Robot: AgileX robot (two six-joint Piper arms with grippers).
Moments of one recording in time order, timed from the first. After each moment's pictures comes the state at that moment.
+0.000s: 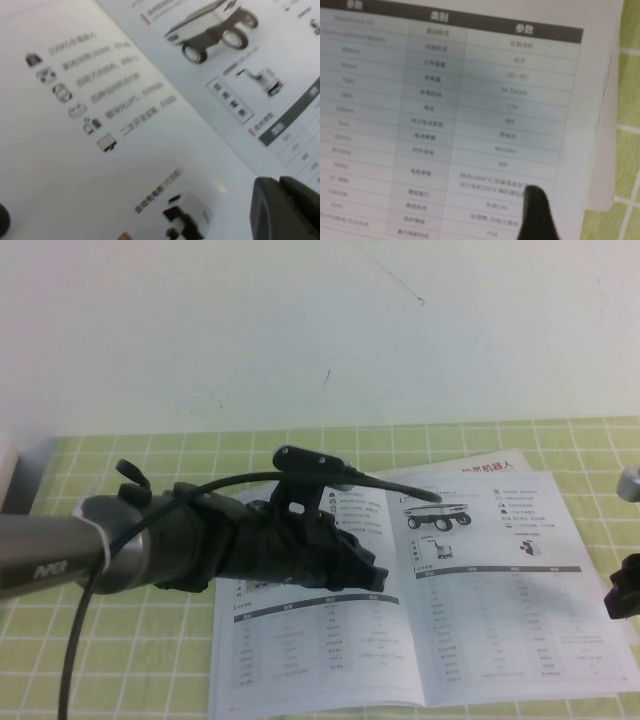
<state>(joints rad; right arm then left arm) -0.01 1.63 -0.87 0.38 0.68 -0.46 -0.50 1.84 -1.05 -1.48 0.36 1.31</state>
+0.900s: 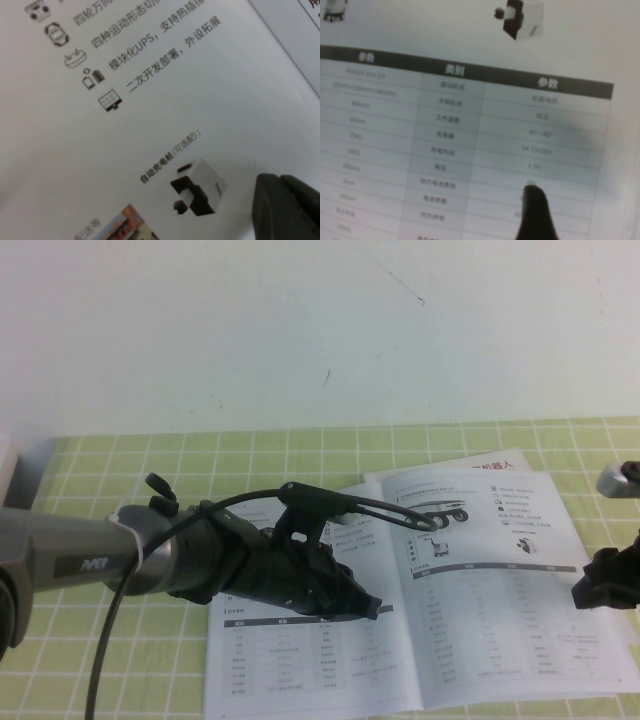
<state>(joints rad) -0.01 1.71 -0.87 0.62 0.59 -0.65 -0.50 1.97 -1.07 -1.31 0.36 1.16</state>
